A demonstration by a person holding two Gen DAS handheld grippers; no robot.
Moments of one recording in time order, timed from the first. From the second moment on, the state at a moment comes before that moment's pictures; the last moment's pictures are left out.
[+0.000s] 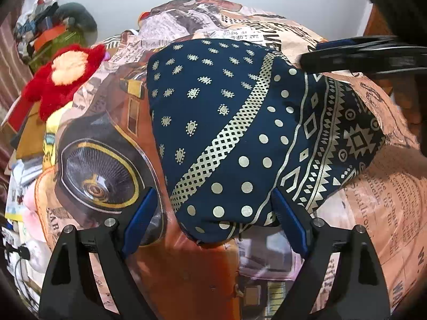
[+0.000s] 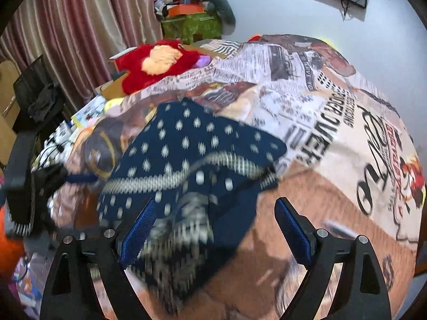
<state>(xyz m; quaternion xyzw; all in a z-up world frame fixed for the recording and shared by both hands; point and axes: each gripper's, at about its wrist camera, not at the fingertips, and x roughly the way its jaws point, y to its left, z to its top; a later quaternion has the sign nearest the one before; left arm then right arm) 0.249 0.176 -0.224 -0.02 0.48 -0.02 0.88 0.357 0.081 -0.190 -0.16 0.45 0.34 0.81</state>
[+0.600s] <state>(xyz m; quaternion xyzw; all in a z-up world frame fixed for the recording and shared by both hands) 0.239 0.178 -0.223 -0.03 0.49 0.01 0.87 0.372 0.021 -0.207 -0.09 0.49 0.28 0.82</state>
